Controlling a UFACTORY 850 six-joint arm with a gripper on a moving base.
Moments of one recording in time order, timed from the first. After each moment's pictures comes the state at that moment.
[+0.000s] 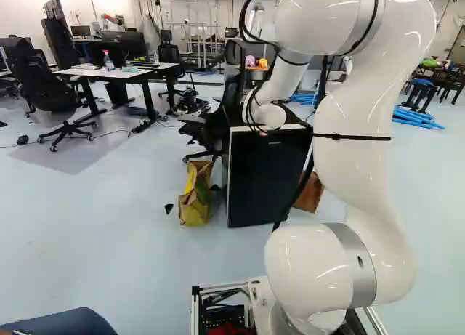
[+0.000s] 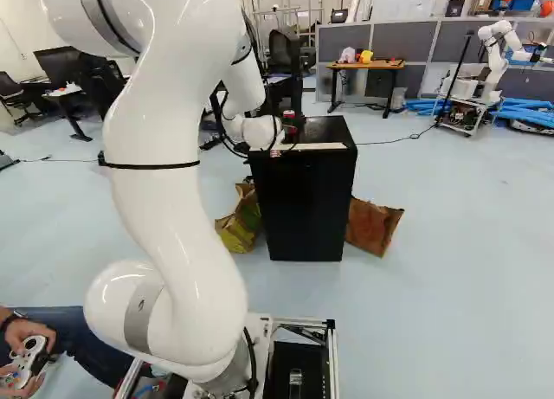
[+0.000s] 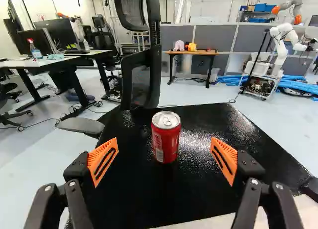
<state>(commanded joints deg) -5.3 -26.4 -55.9 0.9 49.1 0.0</state>
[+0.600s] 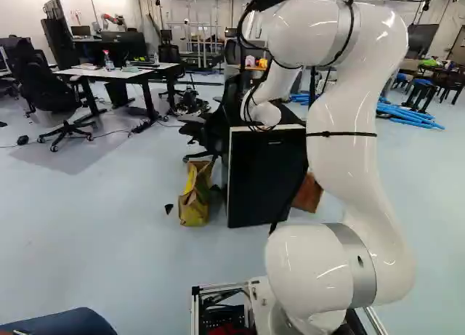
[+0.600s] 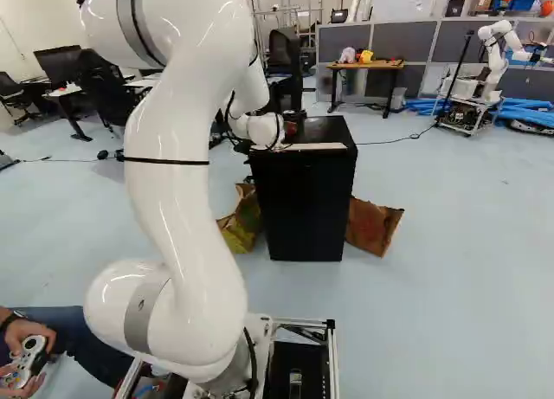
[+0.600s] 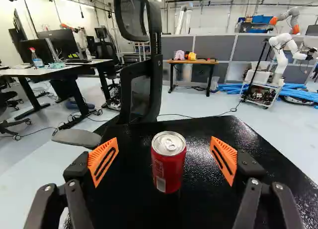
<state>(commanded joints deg) -5.4 -32.9 -63.7 0.9 50.5 0.0</state>
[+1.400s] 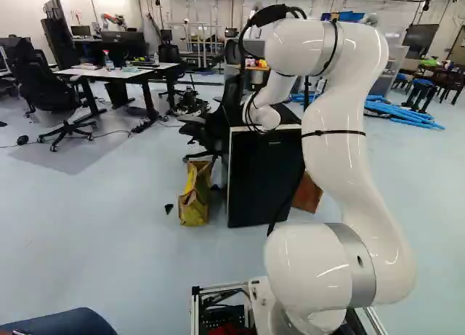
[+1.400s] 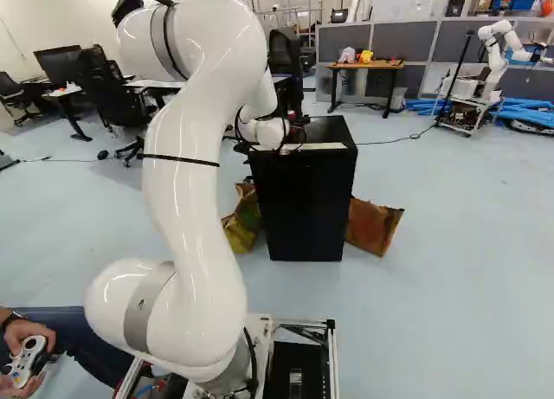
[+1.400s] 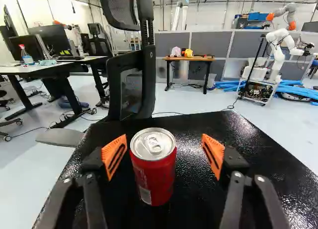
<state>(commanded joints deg) -6.6 -38.1 -68.3 0.9 50.5 0.0</state>
